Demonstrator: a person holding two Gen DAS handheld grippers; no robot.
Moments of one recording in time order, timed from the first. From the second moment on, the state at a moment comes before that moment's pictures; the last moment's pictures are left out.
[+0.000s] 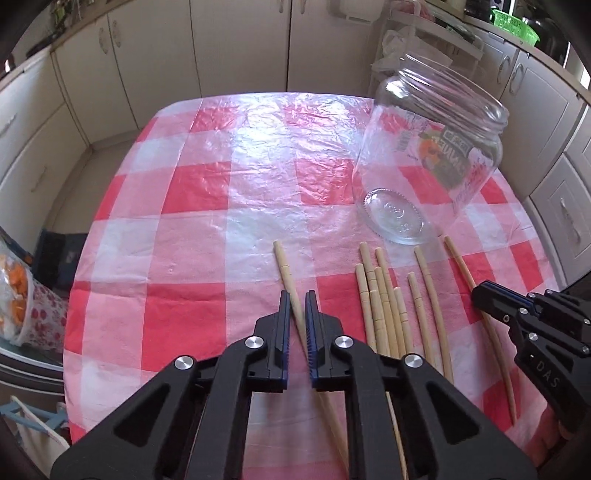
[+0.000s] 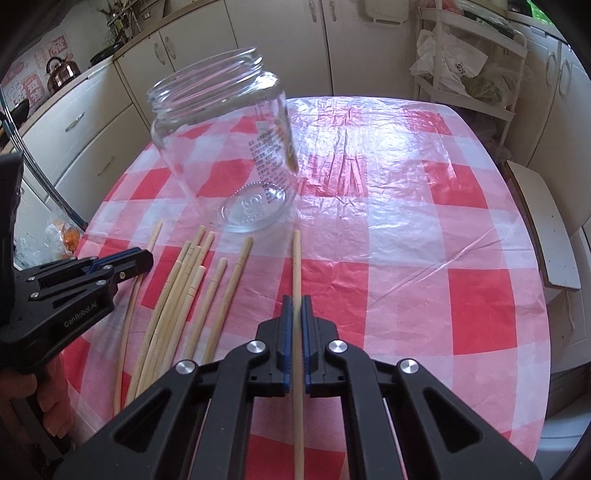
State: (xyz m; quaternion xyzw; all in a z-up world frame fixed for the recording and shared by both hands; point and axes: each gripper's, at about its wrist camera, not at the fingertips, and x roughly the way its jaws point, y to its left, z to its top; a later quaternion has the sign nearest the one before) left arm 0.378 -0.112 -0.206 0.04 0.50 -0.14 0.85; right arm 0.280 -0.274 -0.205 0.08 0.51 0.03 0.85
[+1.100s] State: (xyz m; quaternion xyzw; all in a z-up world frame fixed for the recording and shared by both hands) left arm 0.385 -0.130 -0.039 -0.18 0.11 -0.24 0.95; right arm 0.260 -0.313 -0.163 0.21 0.39 0.03 0.90
